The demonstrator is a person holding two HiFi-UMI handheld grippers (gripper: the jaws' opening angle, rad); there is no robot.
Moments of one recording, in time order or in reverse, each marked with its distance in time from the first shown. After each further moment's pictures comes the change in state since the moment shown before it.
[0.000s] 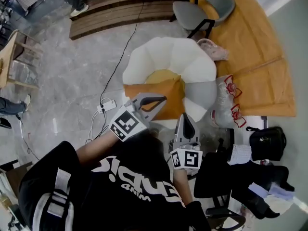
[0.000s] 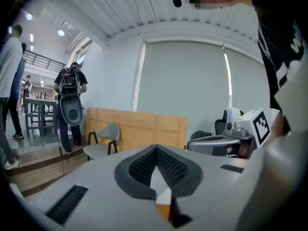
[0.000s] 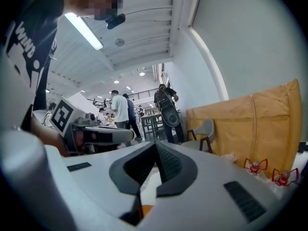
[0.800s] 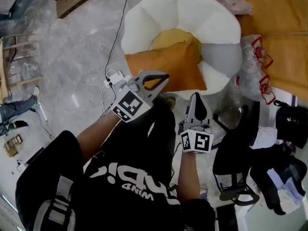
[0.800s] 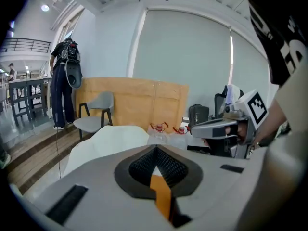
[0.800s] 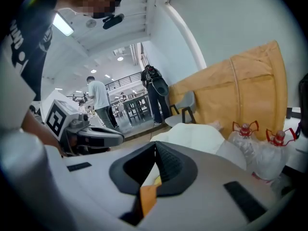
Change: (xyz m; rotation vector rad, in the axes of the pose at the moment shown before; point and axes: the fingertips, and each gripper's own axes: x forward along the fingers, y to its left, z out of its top) left arm 0.101 0.065 -0.195 -0.011 0.287 -0.114; right arm 0.070 -0.096 -0.179 0.163 0.211 -0.172
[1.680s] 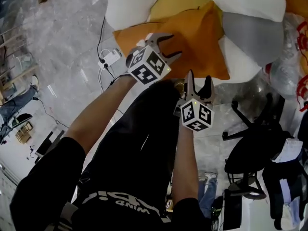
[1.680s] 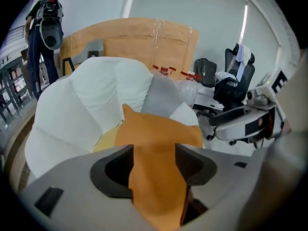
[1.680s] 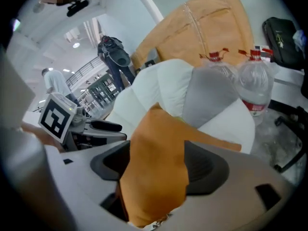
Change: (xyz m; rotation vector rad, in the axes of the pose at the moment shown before) left arm 0.186 0.069 -0.297 0.040 0.445 -0.072; right arm 0.115 -0.094 -0.317 0.334 0.292 -0.267
